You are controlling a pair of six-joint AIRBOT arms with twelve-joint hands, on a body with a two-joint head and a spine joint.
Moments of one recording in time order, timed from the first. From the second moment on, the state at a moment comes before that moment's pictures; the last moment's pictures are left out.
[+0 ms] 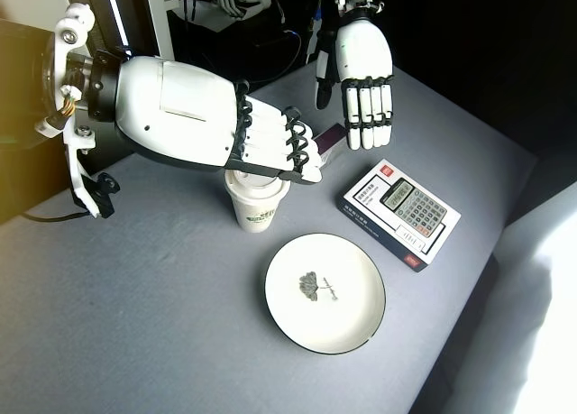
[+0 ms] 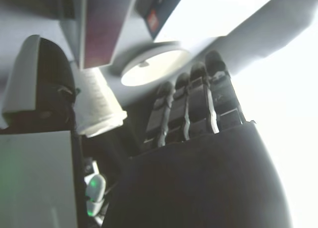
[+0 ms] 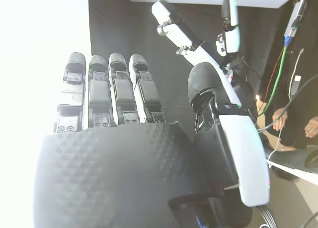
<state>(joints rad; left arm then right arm) 0.52 -0.64 0.57 -0.68 -0.49 1.52 -0.13 -0.60 0.69 -0.64 0.30 -0.38</state>
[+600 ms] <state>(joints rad) 0.57 -0.73 0.57 -0.78 -0.51 1.58 -0.13 -0.60 0.69 -0.64 0.30 -0.38</state>
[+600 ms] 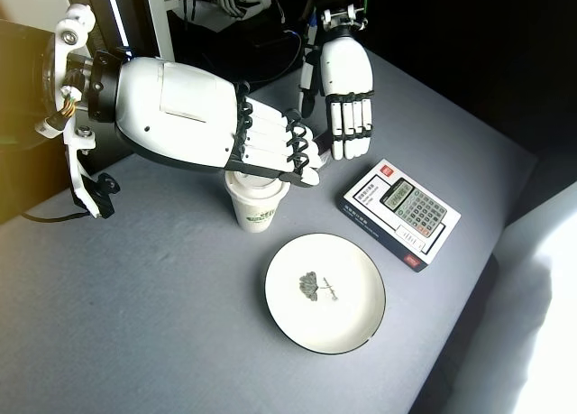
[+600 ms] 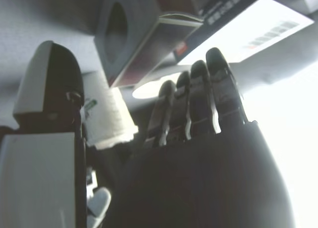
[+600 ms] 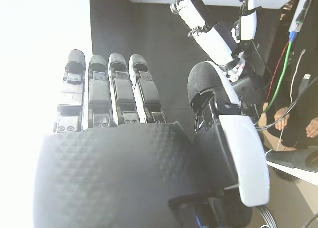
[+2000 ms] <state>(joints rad) 0.60 -0.87 0.71 -0.77 -0.54 1.58 -0.13 -0.60 0.67 -0.62 0.29 -0.37</state>
